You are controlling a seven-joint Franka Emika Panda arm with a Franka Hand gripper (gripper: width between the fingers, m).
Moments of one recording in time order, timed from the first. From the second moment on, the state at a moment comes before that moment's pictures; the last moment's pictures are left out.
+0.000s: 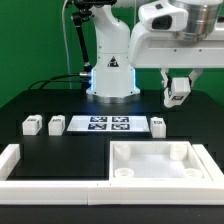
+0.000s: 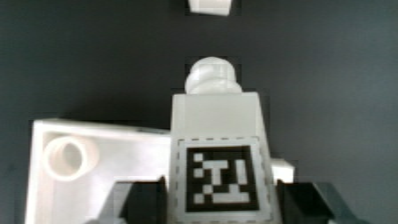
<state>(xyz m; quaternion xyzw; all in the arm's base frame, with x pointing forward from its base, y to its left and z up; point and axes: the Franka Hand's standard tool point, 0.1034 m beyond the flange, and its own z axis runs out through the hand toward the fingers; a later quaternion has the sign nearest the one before) 0.499 0.111 0.144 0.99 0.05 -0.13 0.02</state>
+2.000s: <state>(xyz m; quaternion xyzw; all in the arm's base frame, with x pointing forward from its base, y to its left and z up) 0.621 0.100 0.122 0.96 0.10 0.27 -0.02</state>
